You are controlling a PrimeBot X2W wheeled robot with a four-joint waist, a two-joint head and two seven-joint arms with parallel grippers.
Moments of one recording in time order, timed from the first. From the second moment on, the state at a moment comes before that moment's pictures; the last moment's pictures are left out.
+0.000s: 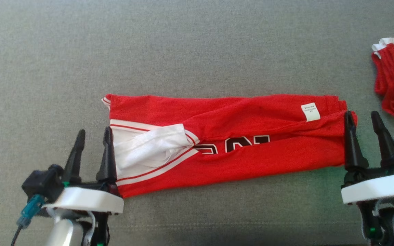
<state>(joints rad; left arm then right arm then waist) -0.01 0.13 -0.21 0.04 -0.42 0.07 -0.25 0.03 -0.10 -0.04 -0.12 0.35 0.13 0.02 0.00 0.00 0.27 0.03</state>
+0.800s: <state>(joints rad) 0.02 0.11 -0.17 0.11 -0.25 0.04 -0.25 0.07 -0.08 0.02 -0.09 0.18 0.13 -0.05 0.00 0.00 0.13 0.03</state>
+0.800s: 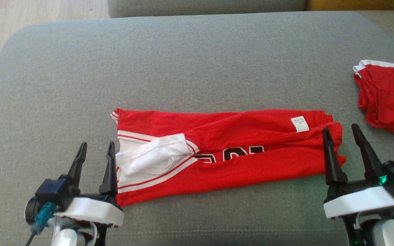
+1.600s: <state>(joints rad) -0.06 0.09 -0.18 0.13 -0.23 0.00 -0.25 -0.04 -0.08 -0.12 0.09 0.20 0.13 0.02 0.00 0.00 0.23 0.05</state>
